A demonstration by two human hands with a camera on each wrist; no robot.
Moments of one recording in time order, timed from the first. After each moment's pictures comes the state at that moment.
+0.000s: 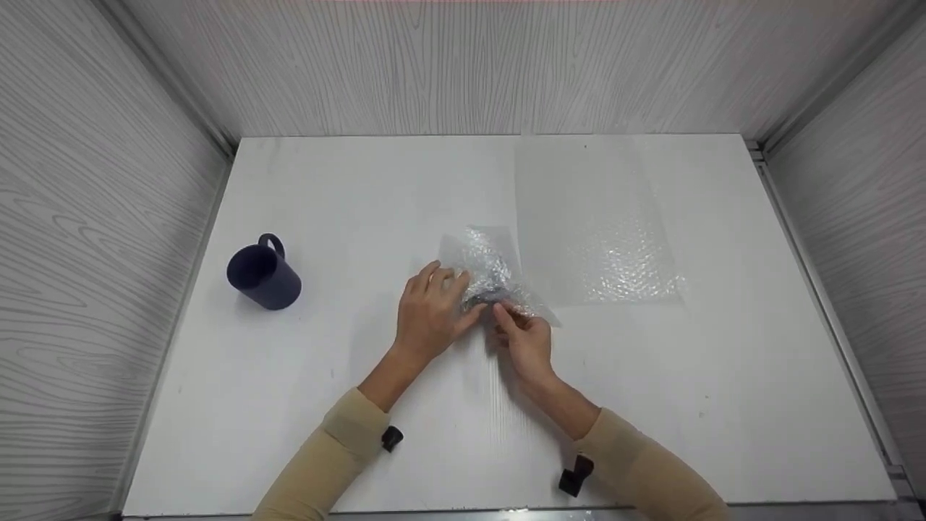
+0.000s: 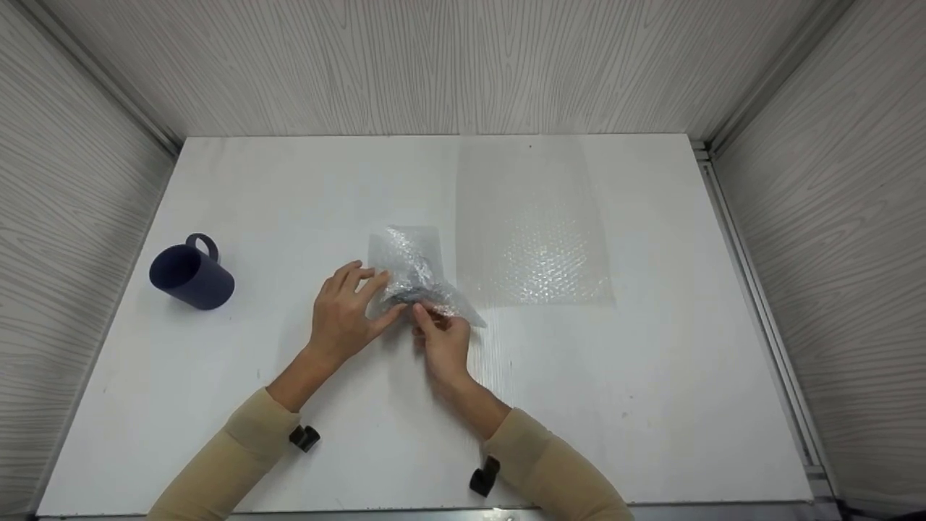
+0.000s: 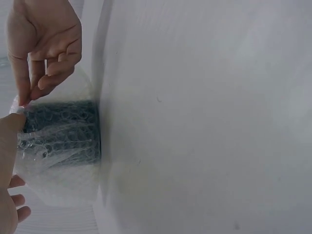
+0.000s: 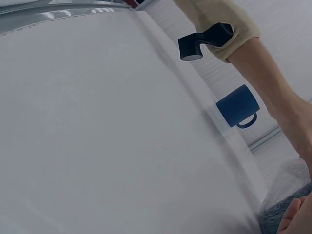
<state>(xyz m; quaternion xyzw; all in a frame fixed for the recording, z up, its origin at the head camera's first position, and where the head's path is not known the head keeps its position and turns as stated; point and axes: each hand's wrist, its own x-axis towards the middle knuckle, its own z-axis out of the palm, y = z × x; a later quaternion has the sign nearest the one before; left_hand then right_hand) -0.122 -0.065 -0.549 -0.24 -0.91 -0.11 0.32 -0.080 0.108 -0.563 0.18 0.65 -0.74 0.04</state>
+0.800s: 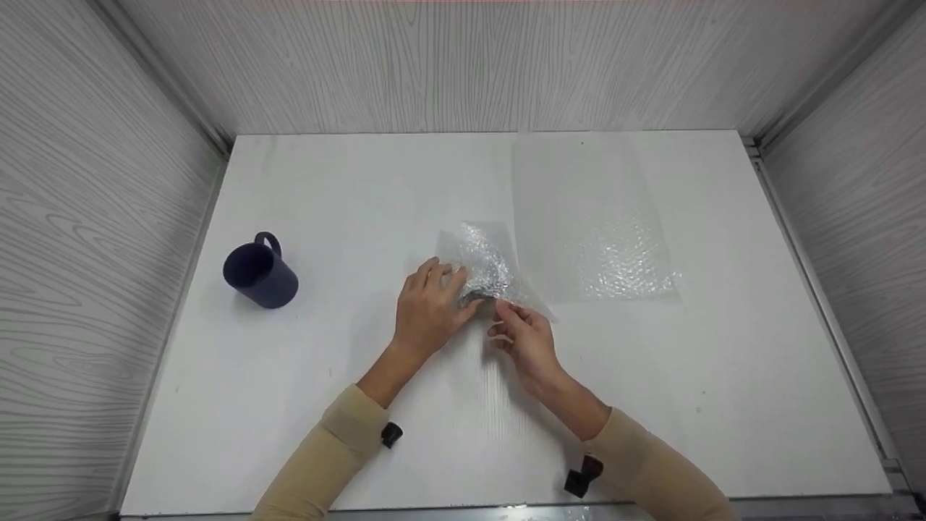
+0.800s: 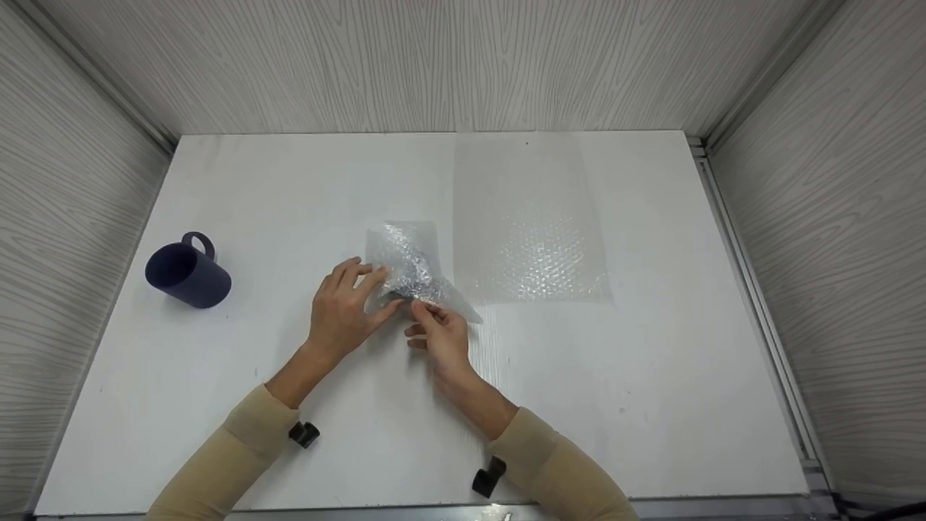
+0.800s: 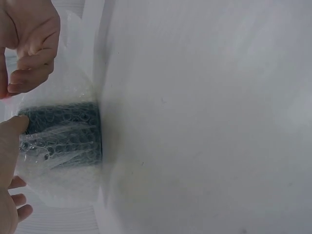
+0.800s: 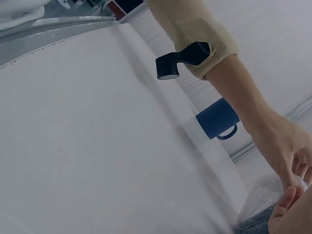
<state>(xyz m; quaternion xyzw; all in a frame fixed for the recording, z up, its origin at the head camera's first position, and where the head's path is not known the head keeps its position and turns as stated) -0.123 -0.061 -0.549 -0.22 -0.92 -0.10 0.30 -0.075 0.116 -0.536 0.18 0.58 -0.79 0.12</state>
